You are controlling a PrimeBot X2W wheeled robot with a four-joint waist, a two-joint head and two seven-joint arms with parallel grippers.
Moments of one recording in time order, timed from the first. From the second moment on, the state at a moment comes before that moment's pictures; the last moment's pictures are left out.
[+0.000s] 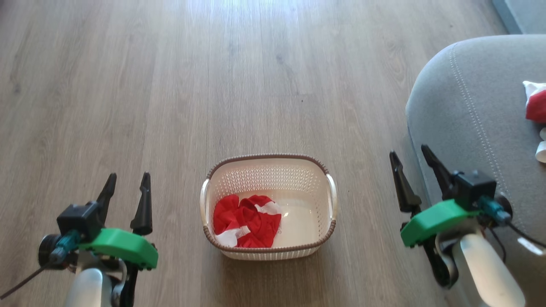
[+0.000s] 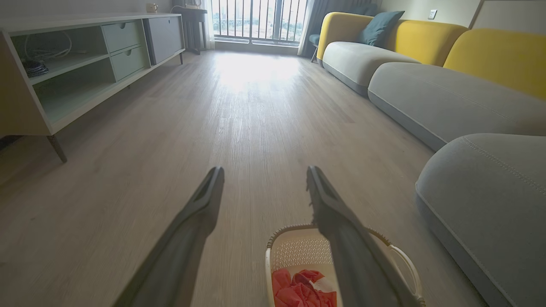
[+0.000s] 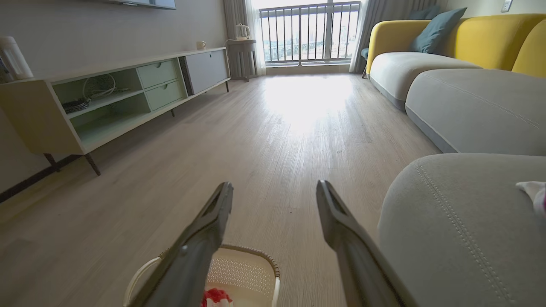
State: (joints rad) left arm -0.14 0.07 0.05 0.33 -0.18 -0.13 -0.26; right arm -0.24 -0.12 0.11 0.40 0.21 0.13 -0.25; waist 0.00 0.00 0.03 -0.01
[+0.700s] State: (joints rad) left arm -0.08 0.05 0.12 0.32 -0.14 -0.13 -0.26; right arm -0.13 -0.07 0.07 0.37 0.21 0.13 -0.25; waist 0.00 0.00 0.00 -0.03
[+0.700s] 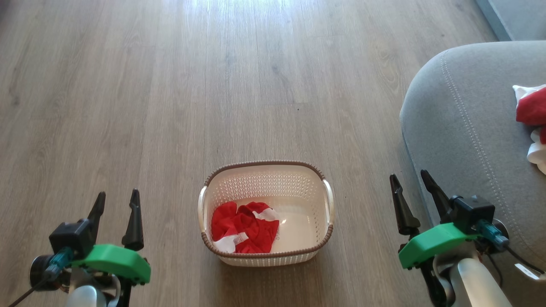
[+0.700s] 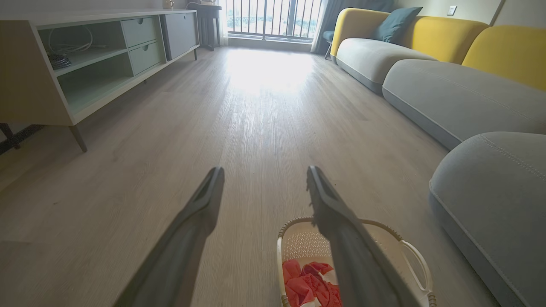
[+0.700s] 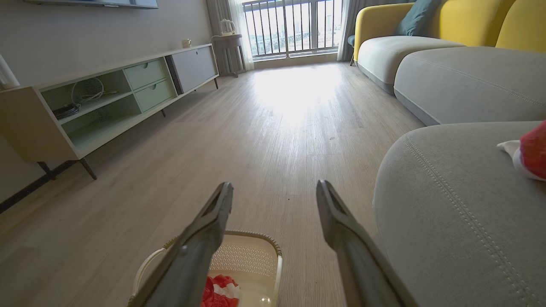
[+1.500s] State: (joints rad) left arm -0.12 0.04 0.02 0.41 -0.14 -0.13 -0.26; right arm -0.25 -0.06 0.10 0.28 0.17 0.13 -0.25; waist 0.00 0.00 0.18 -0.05
